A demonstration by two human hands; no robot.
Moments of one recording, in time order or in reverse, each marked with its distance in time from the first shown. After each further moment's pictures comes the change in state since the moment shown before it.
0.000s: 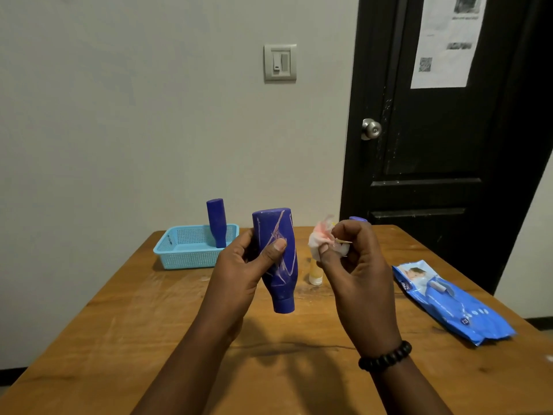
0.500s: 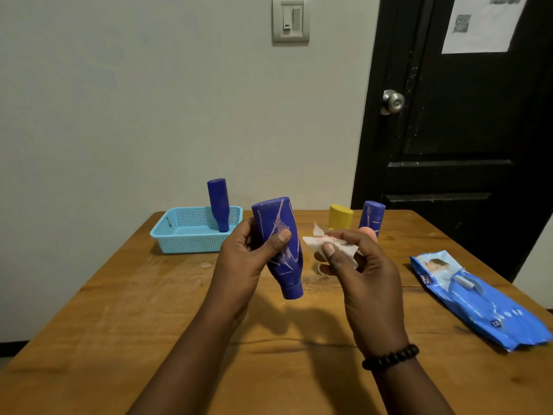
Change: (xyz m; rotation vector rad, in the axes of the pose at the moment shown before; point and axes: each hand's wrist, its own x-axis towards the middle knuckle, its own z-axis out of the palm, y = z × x) left_hand 0.038 -0.045 0.000 -0.028 0.063 -0.039; right_hand 0.005 0.052 0.017 0.129 -0.043 0.242
